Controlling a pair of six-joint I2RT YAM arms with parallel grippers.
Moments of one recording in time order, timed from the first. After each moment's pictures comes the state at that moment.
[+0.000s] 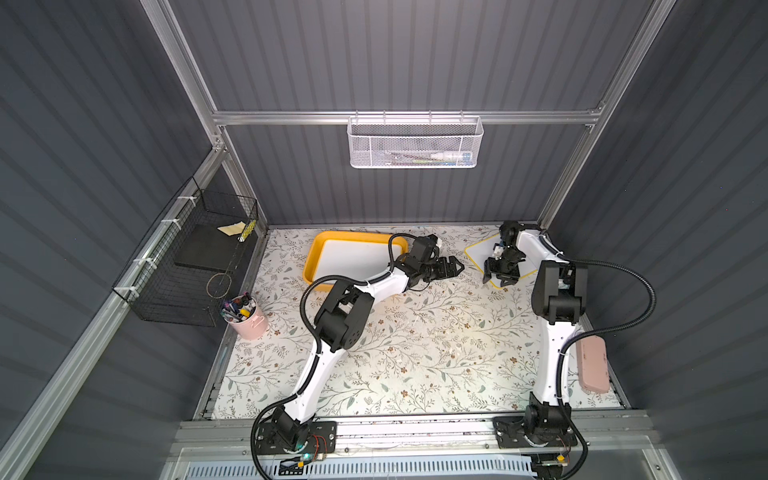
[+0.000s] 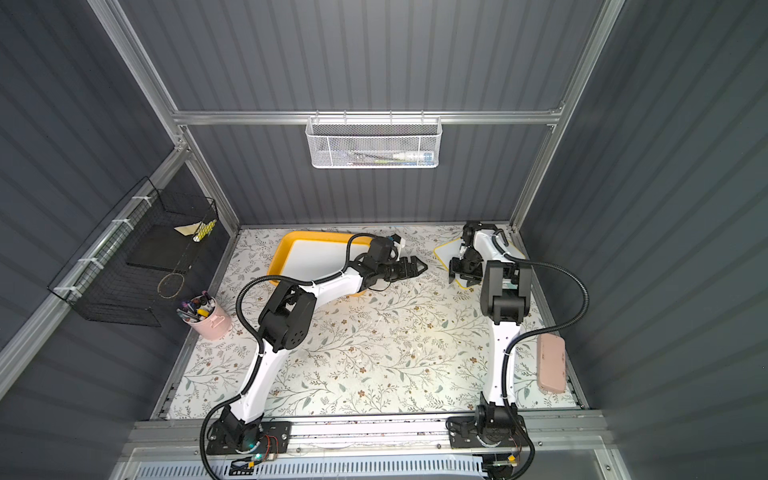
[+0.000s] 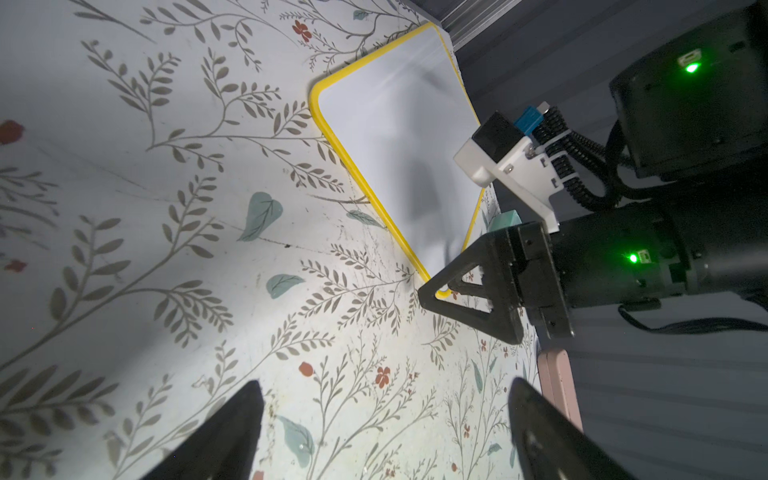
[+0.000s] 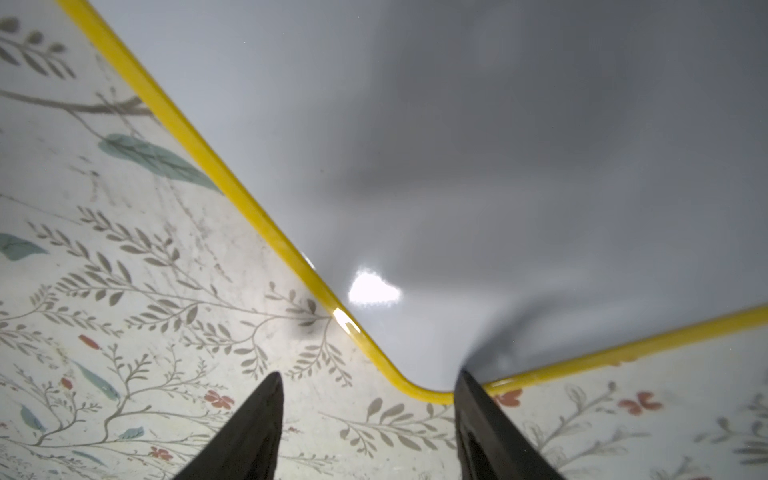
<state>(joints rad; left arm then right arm) -0.72 2.37 1.84 -0.01 0.40 -0.73 -0.03 2.38 2.02 -1.24 -0.14 0.09</state>
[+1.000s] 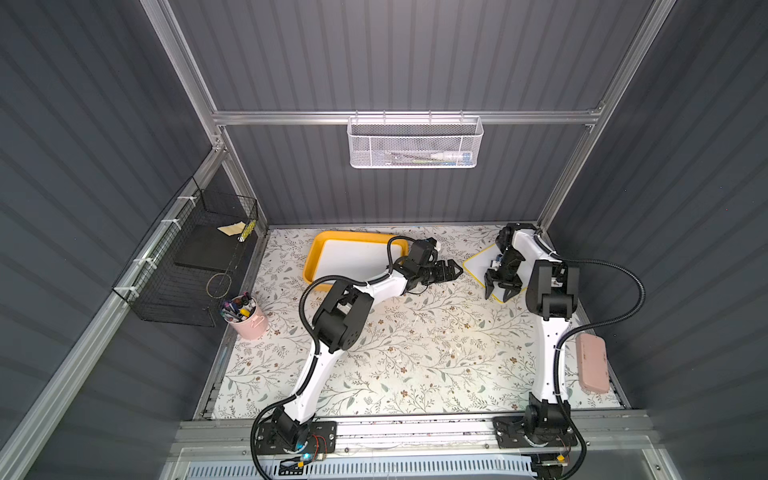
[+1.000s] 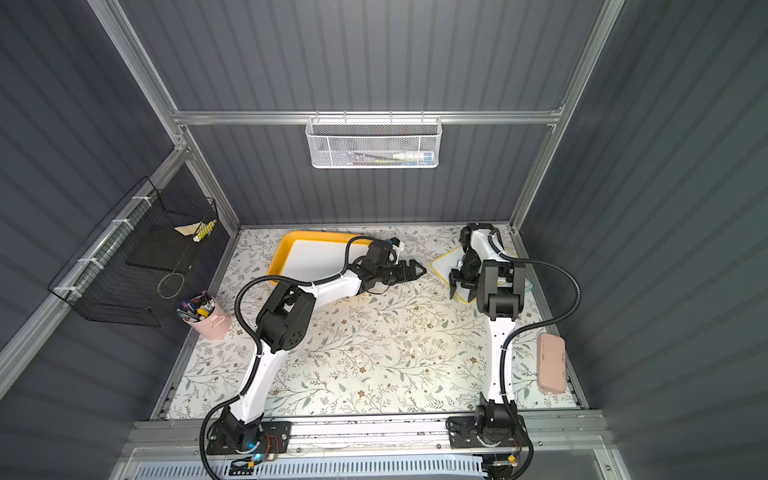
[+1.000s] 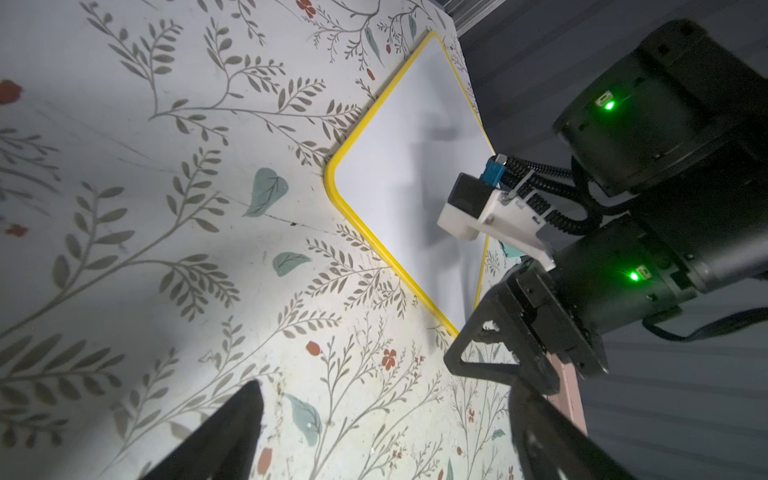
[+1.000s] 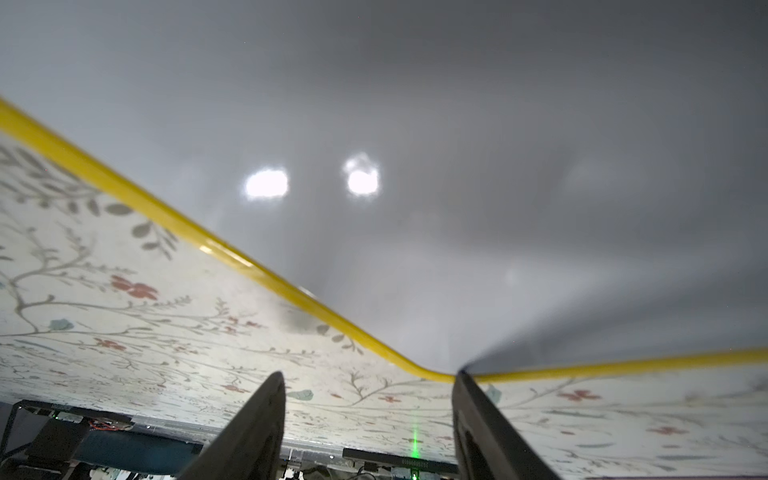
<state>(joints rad) -0.72 2.35 1.78 0.02 0.42 -0.73 -0.02 2.45 2.07 -1.56 -0.15 0.04</state>
